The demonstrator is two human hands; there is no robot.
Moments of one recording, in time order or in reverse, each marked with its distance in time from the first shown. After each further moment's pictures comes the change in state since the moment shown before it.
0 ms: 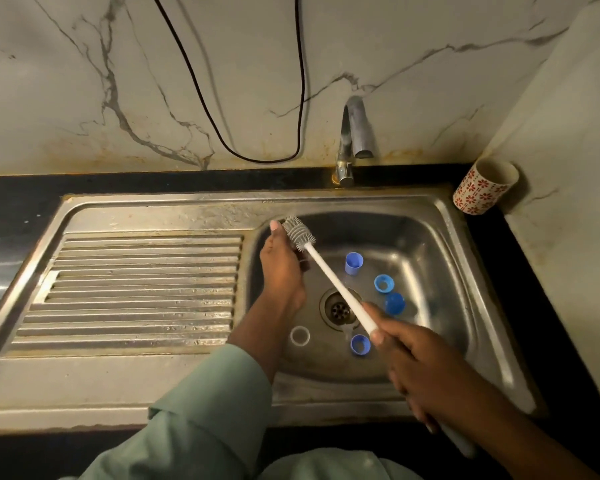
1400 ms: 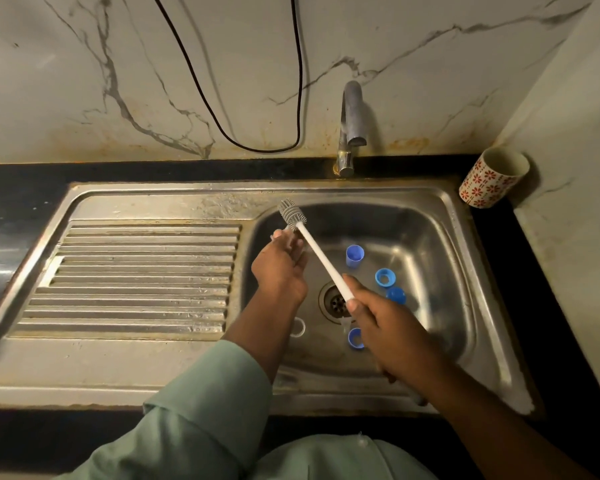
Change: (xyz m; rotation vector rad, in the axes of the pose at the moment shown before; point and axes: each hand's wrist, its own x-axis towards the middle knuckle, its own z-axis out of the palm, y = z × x) left_hand -0.006 -0.010 0.008 -0.342 0.233 -0.215; right_hand 0.033 0.018 0.001 -0.219 0.068 -0.138
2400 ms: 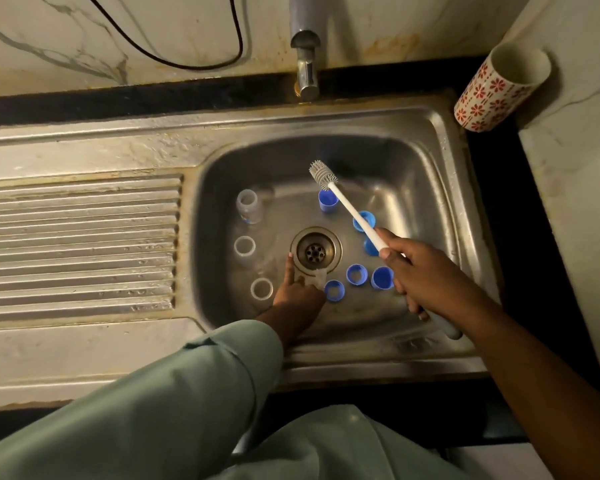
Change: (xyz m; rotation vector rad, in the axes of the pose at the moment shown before) left_hand 0.064 -0.147 -0.084 2.713 -0.928 0.523; right_hand 0.046 0.098 -0.045 0.083 -0.060 0.338
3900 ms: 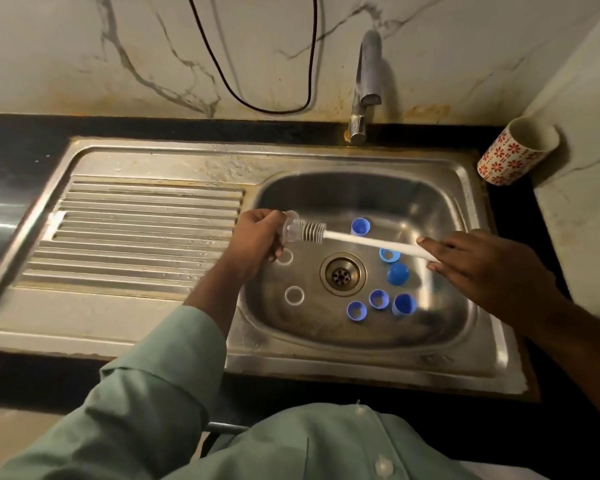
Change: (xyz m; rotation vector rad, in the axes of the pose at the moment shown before) left_hand -0.107 -0.114 -0.089 -1.797 0.767 -0.333; right_hand -0.026 -0.021 -0.061 -0.997 0.354 -1.000
